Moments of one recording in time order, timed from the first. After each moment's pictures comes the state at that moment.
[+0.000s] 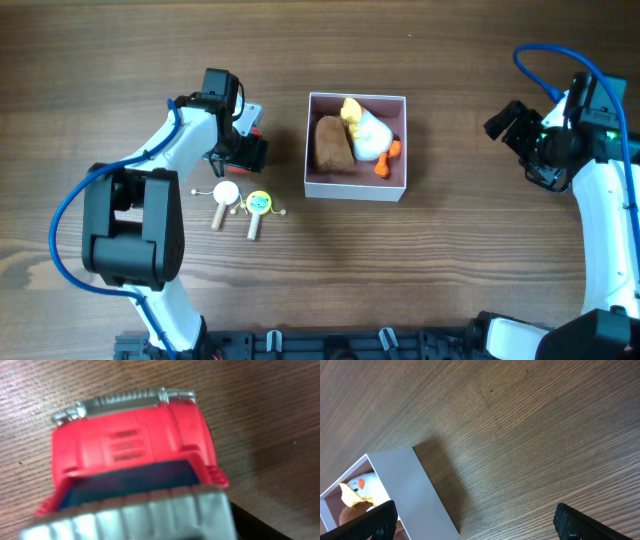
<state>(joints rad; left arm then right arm) -0.15 1.96 1.26 -0.73 0.11 0.14 -0.25 1.42 1.19 -0.89 -0.20 0.47</state>
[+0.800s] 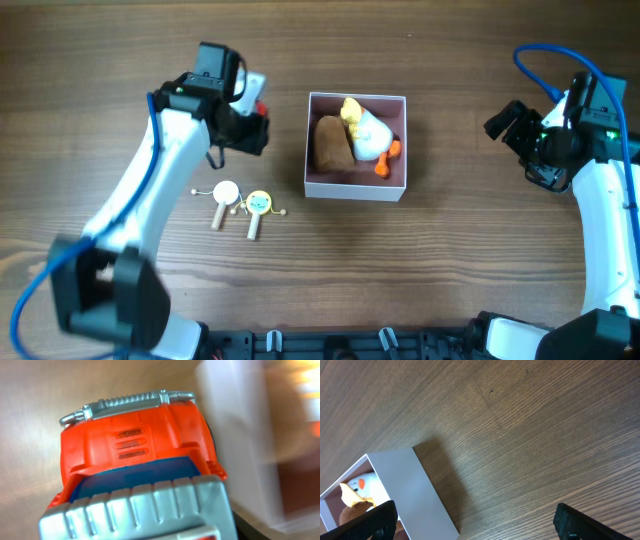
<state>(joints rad) -0.26 1.66 1.39 -0.92 0.10 0.08 -0.25 1.42 1.19 -0.89 -0.20 0.47</state>
